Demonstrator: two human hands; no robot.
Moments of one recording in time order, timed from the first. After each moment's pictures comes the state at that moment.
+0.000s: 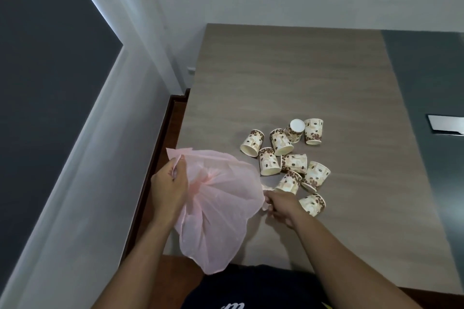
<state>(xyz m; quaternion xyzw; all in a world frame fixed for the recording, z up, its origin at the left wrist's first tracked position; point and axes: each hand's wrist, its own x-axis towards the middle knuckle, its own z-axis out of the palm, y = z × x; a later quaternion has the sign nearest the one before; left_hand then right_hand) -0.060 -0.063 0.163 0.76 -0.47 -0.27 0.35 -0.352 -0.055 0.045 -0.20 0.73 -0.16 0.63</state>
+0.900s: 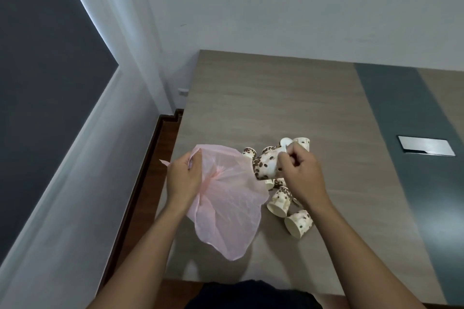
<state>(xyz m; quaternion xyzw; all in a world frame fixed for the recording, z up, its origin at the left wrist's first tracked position) -0.084 -0.109 0.183 0.69 -0.51 -0.33 0.39 -0.353 -0.088 0.227 -0.52 0.67 -0.43 0.30</state>
